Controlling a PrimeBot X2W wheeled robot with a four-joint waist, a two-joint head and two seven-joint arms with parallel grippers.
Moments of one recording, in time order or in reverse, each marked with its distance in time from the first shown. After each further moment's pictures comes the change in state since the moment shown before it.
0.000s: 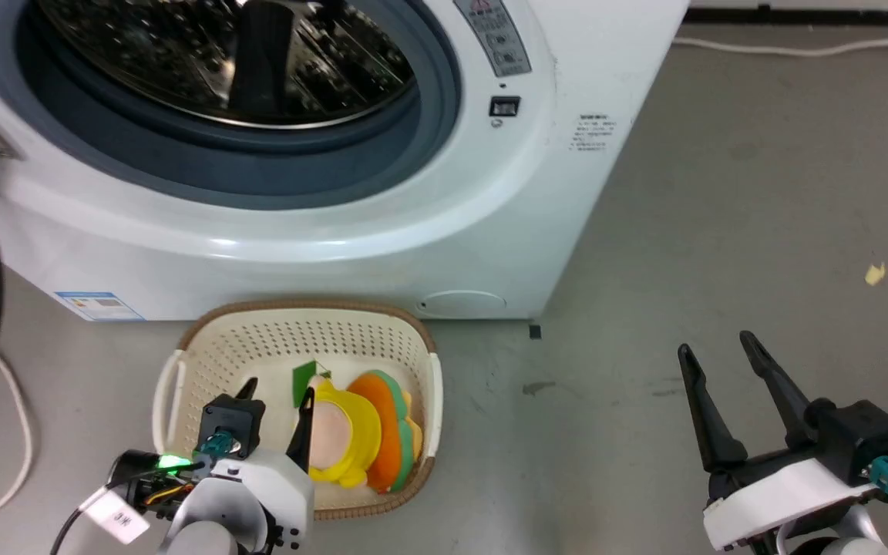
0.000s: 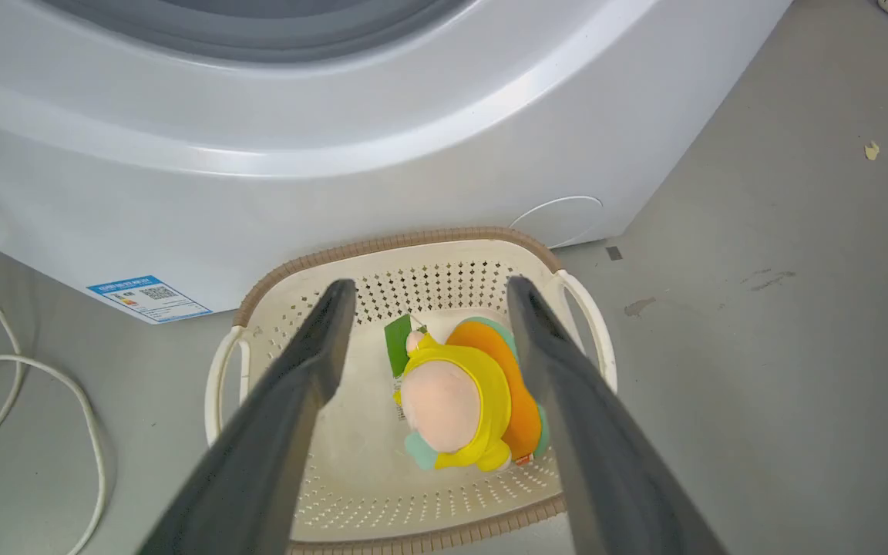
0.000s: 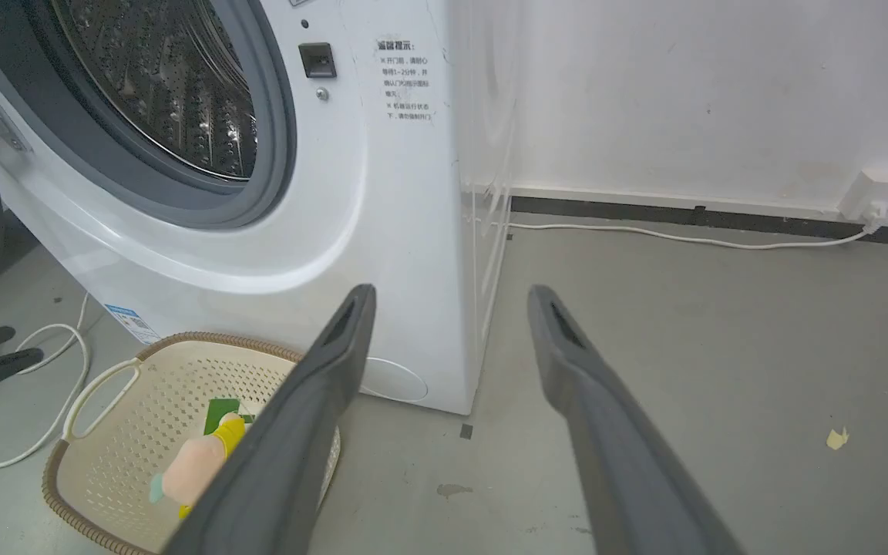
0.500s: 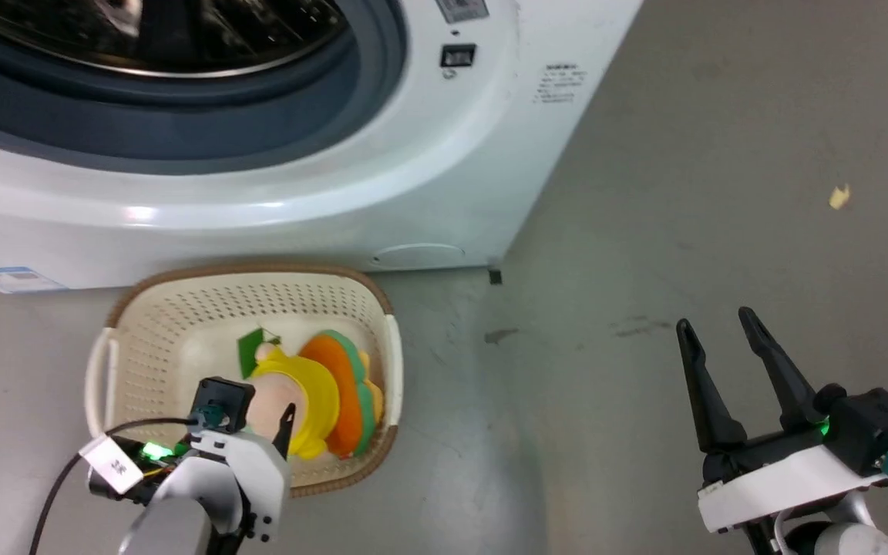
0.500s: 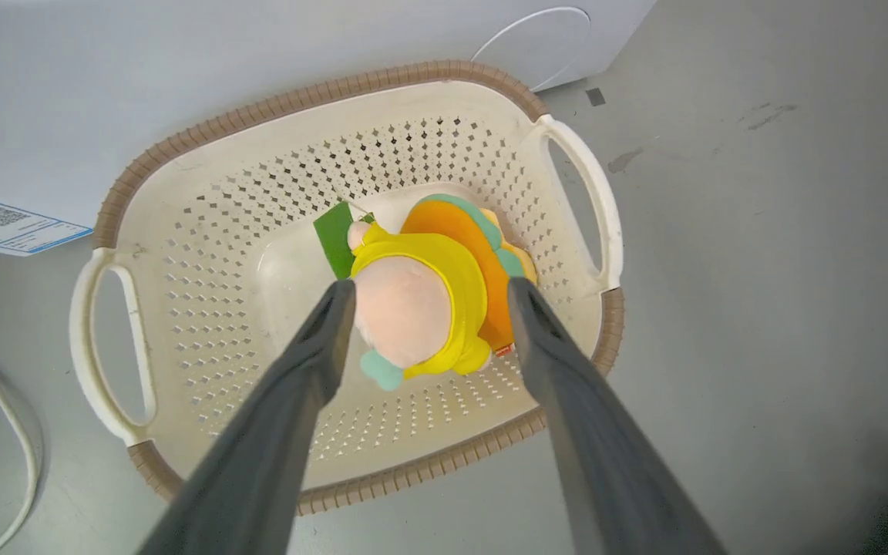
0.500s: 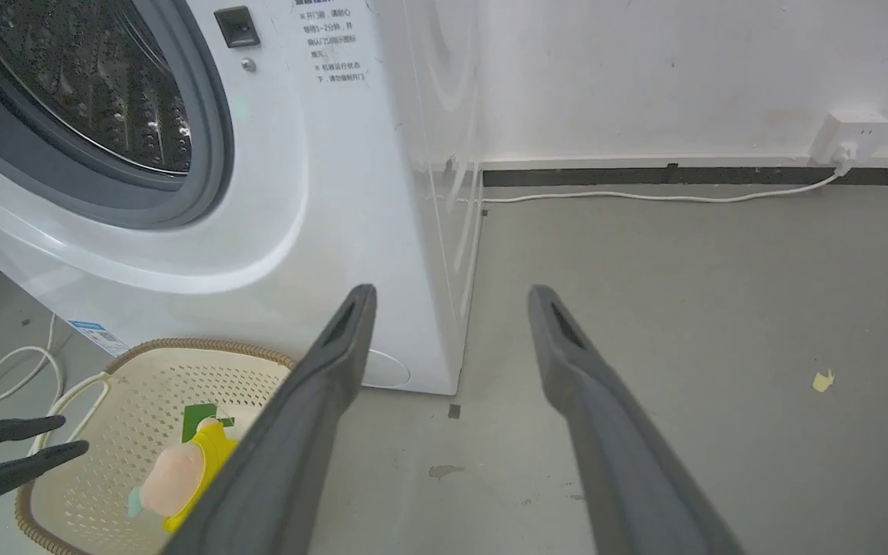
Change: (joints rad) left arm -0.110 0.115 -0.120 0.170 -0.114 -0.017 0.118; right arm -0.029 0.000 0.028 -0.020 0.072 0.000 -0.032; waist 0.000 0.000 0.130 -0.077
